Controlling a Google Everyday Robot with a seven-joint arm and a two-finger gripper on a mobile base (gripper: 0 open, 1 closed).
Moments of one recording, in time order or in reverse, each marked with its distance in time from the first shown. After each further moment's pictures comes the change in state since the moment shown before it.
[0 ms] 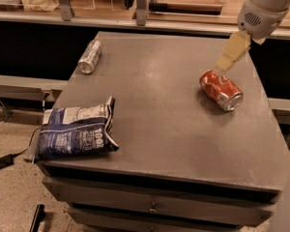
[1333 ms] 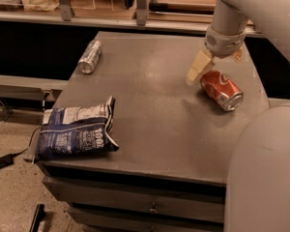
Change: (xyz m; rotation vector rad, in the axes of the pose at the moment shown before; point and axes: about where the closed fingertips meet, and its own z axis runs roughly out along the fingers) arm -0.033 0.009 0.085 -0.011 0.134 0.256
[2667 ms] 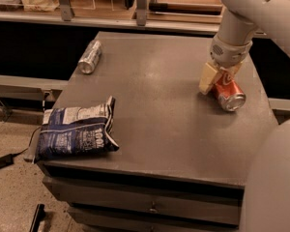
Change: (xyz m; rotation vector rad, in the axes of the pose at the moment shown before) arm 0.025 0.000 0.019 -0.044 0.007 -0.015
